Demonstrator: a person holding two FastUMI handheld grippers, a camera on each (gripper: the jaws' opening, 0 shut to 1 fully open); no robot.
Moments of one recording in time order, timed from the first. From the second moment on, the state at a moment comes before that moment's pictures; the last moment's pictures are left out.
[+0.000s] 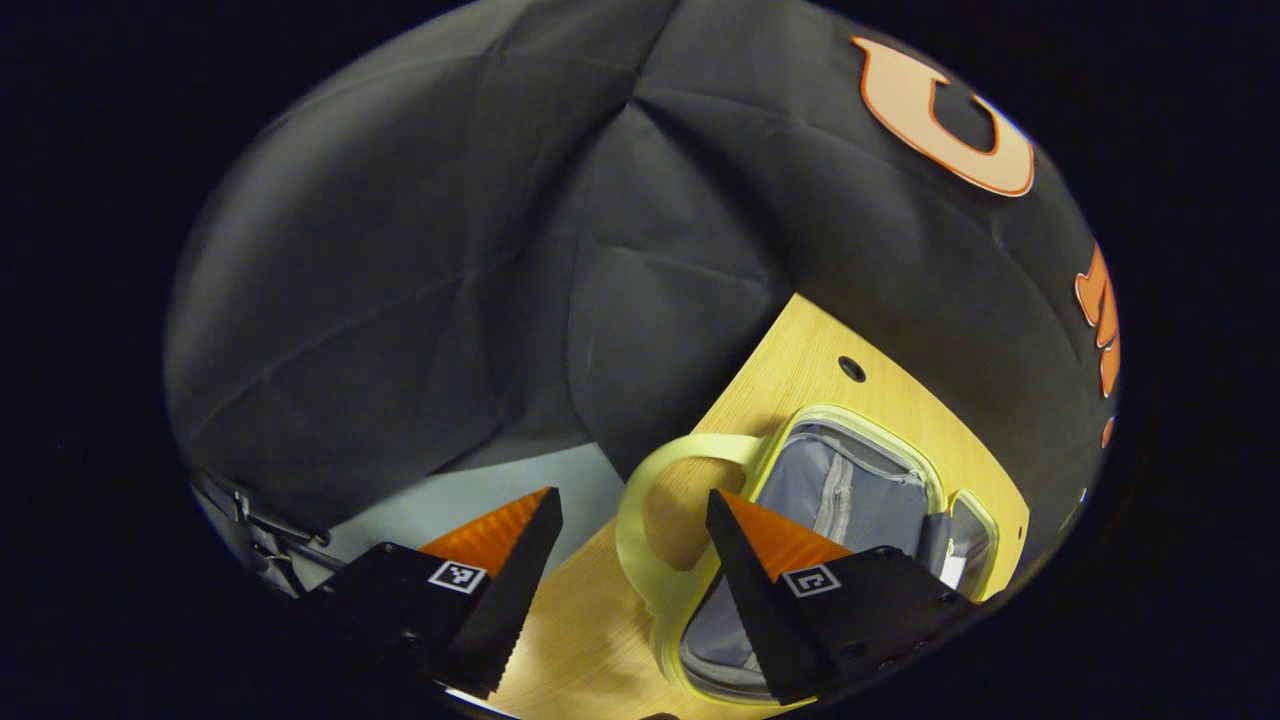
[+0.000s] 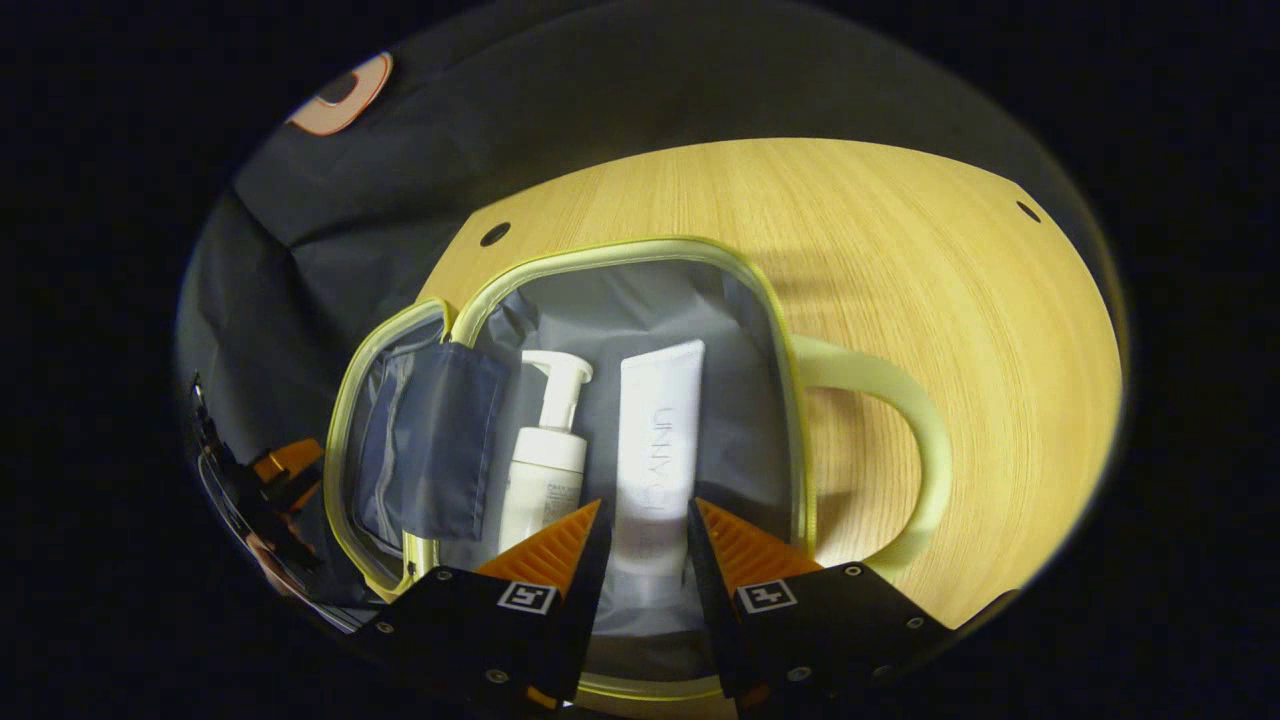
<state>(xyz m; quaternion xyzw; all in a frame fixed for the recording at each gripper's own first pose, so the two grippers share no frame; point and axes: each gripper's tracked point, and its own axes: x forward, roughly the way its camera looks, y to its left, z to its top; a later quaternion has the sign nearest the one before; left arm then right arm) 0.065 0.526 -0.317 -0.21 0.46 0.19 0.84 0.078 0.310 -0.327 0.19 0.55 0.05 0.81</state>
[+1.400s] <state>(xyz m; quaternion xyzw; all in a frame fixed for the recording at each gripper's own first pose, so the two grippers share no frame) 0.096 0.488 -0.228 -0.24 0.40 0.09 0.88 0.088 0.138 -0.145 0.04 0.25 -0.03 0.97</state>
